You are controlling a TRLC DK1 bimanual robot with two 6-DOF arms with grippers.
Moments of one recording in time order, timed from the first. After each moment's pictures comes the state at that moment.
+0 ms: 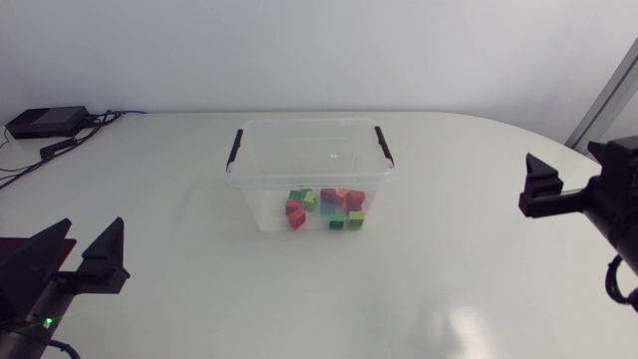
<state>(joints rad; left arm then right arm) 0.05 0.06 0.04 -0.03 0.03 0.00 -0.03 0.67 0.41 0.14 0.10 -0.31</state>
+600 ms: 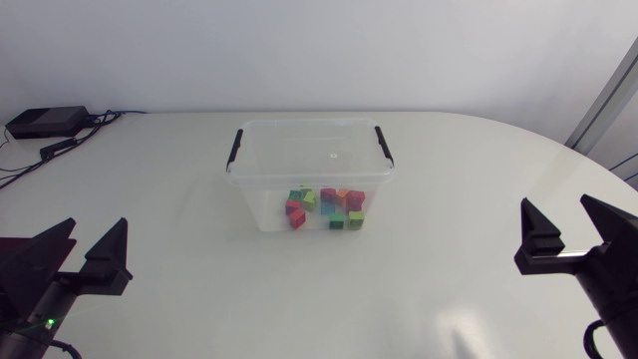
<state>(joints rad) 0.02 0.06 0.04 -0.03 0.03 0.00 -0.02 0.23 0.14 0.04 0.05 -0.13</state>
